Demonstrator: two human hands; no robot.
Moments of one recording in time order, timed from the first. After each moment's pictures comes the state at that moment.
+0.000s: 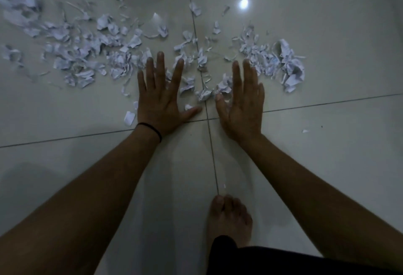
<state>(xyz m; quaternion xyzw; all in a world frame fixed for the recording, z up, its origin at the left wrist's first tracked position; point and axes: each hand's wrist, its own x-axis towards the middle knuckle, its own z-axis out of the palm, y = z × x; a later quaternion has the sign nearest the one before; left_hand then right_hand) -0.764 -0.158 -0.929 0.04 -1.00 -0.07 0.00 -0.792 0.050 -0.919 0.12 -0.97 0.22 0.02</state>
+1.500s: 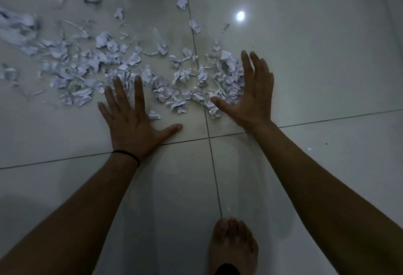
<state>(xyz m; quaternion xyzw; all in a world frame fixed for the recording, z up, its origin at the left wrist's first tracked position) -0.747 -0.195 -0.927 0.19 -0.97 -0.12 -0.03 -0.868 0.061 -0.931 0.12 -0.97 0.21 -0.01</state>
